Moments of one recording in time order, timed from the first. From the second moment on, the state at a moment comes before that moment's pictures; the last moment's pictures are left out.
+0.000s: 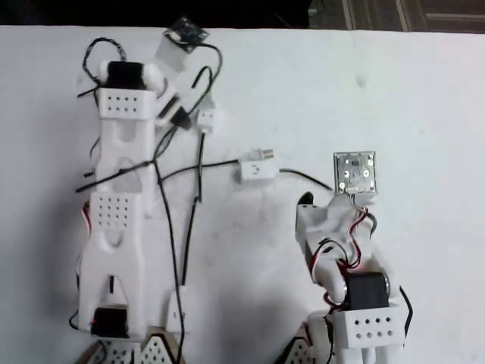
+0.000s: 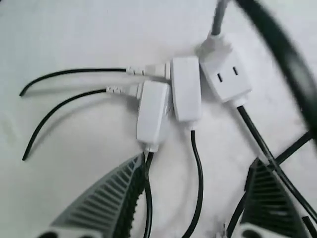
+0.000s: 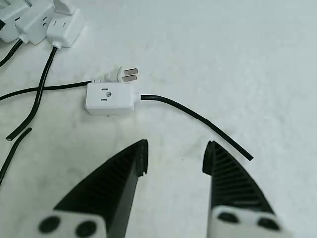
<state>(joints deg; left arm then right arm) -3.7 62.3 -87.6 102.2 -32.3 -8.7 -76.9 68.1 57.6 -1.7</state>
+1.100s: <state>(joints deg) -10.3 23.0 2.7 79.0 -37.1 -8.7 -76.9 68.1 57.6 -1.7</state>
